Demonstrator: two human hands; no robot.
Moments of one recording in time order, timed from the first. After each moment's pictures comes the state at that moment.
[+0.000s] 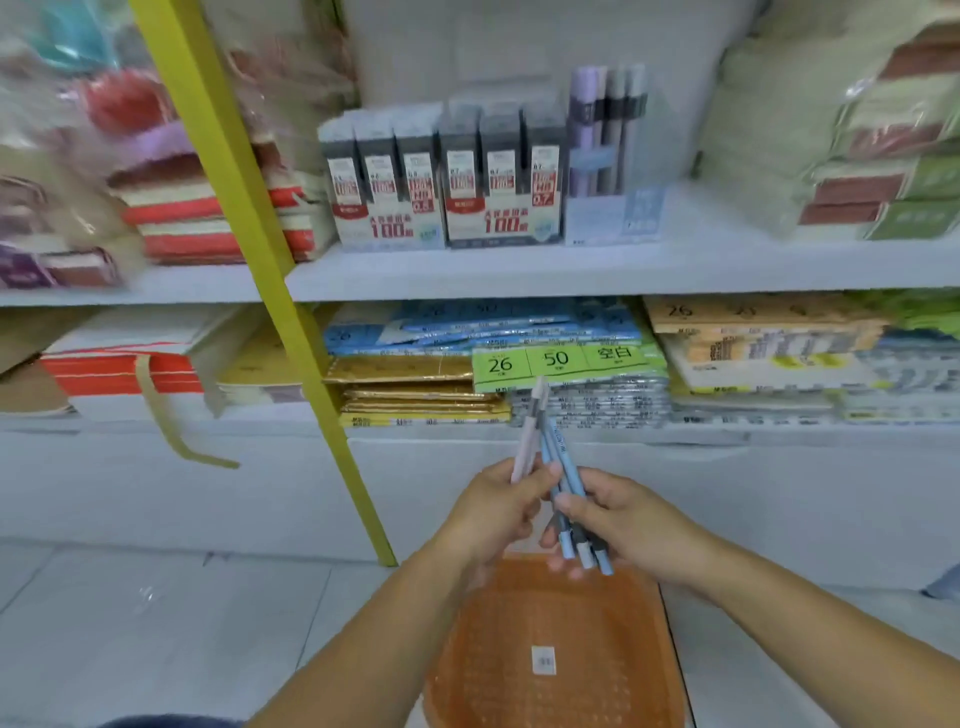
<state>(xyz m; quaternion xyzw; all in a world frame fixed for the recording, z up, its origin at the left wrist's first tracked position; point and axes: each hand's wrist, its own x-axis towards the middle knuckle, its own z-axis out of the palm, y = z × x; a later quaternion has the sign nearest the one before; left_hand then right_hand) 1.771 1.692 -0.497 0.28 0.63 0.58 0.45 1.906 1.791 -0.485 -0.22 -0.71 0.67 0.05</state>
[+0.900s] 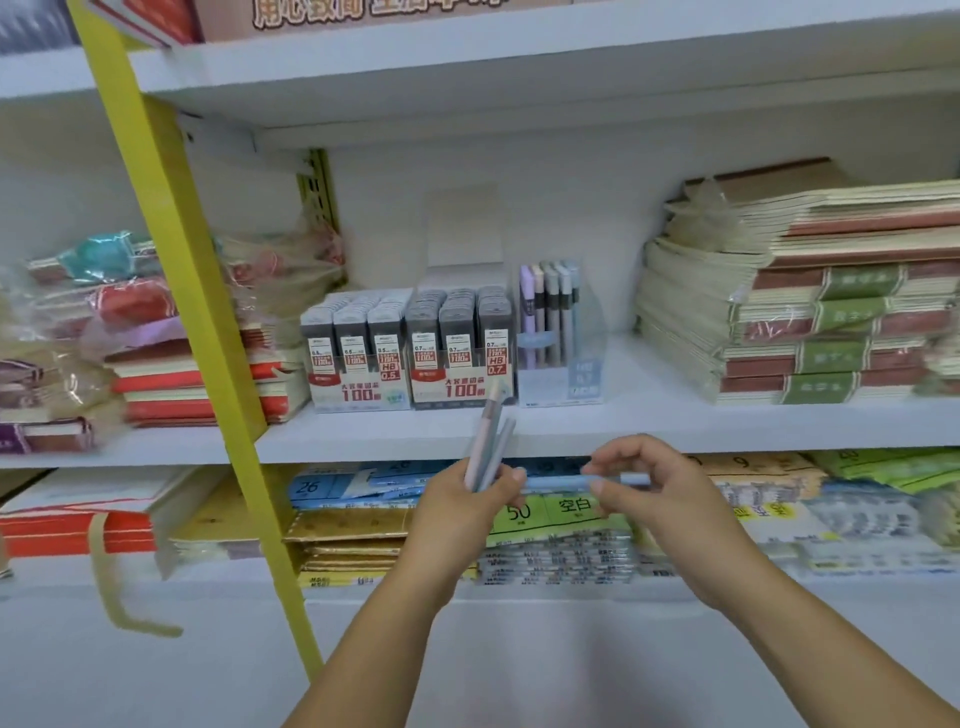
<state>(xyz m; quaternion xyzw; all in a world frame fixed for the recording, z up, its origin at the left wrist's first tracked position) 1.740 1.755 -0.385 0.34 0.69 0.60 0.24 1.911 1.864 -0.371 -0.22 -0.70 0.56 0.38</state>
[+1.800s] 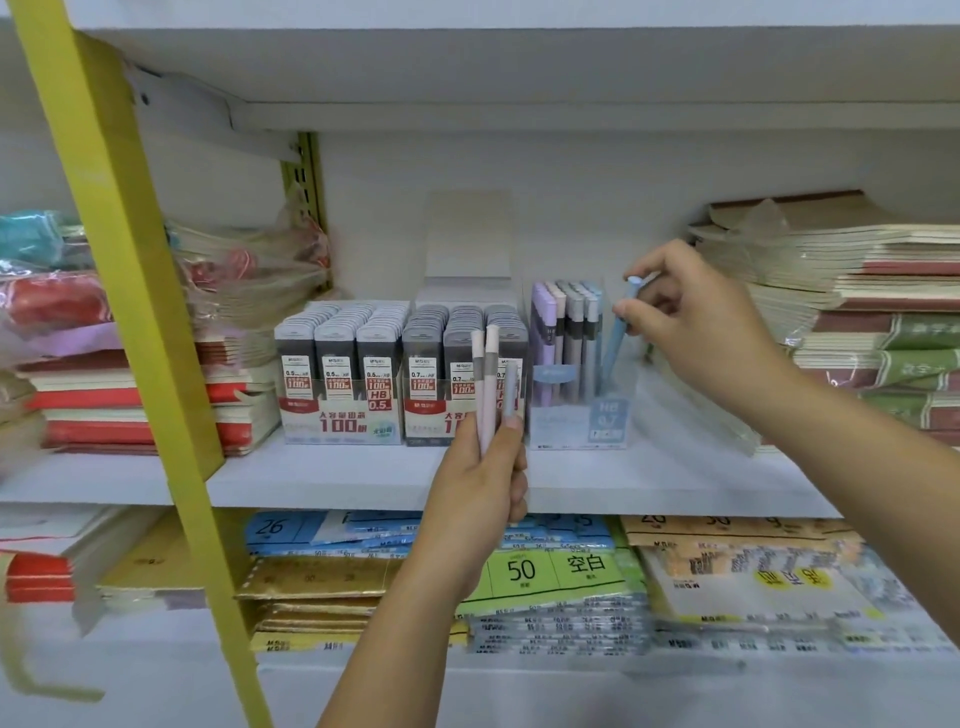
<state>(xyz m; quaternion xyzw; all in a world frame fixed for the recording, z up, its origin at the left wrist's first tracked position) 1.723 1.799 -0.344 0.37 0.51 0.72 0.29 1.847 1.965 -0.238 -0.20 -0.84 0.15 0.47</state>
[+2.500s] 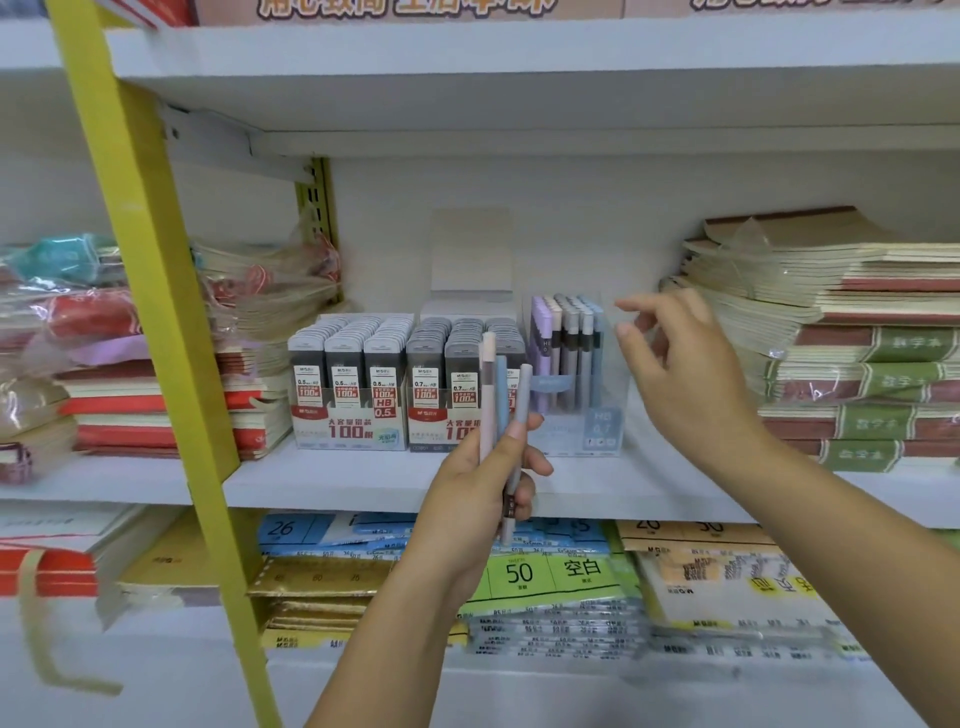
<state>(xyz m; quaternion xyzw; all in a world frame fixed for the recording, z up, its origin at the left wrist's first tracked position) 1.729 1.789 -0.339 0.39 0.46 0.73 0.33 1.850 1.935 -0.260 -0.23 -0.82 0.11 0.51</state>
